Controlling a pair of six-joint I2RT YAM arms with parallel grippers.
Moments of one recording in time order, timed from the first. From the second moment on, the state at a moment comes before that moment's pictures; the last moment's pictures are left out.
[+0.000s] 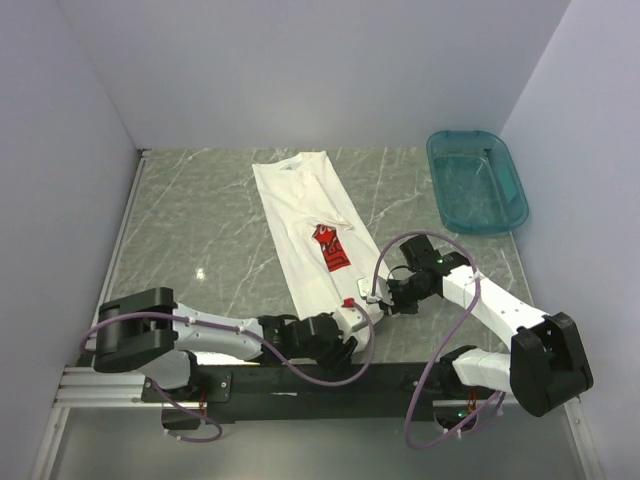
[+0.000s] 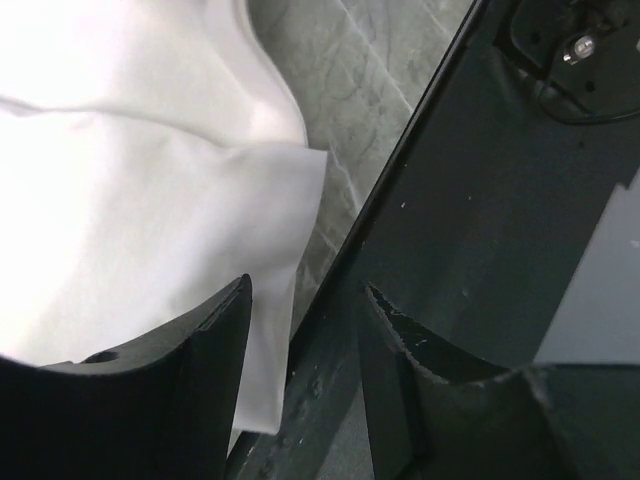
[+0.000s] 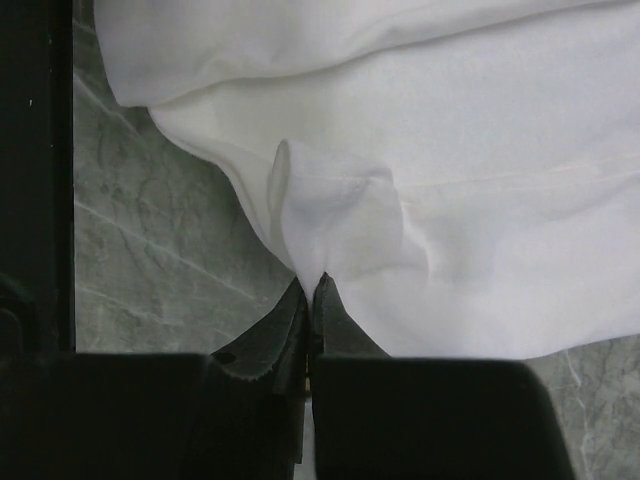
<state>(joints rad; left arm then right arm) -1.36 1.48 0.62 0.17 -0.04 -0.41 0.40 1.20 0.67 -0.80 -0.59 -1.27</state>
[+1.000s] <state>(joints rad) -1.55 1.67 0.81 -0.02 -0.45 -0.42 0.40 1.20 0.67 -0.80 -0.59 -1.27</state>
